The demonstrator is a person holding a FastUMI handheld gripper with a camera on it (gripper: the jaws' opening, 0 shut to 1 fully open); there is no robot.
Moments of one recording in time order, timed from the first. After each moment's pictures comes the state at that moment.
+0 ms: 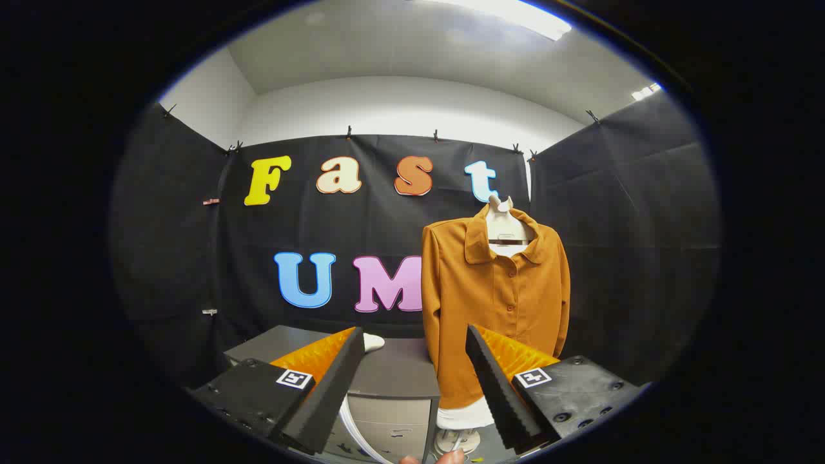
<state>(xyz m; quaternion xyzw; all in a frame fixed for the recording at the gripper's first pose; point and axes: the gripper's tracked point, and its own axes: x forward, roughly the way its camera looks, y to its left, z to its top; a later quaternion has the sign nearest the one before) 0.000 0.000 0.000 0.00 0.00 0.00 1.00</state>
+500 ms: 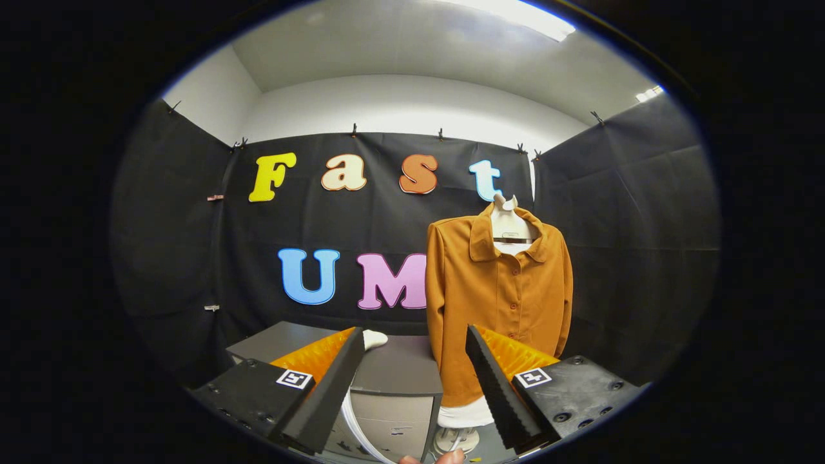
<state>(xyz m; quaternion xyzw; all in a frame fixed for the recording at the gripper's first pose) -0.005 0.007 -0.002 -0.01 0.00 0.01 1.00</state>
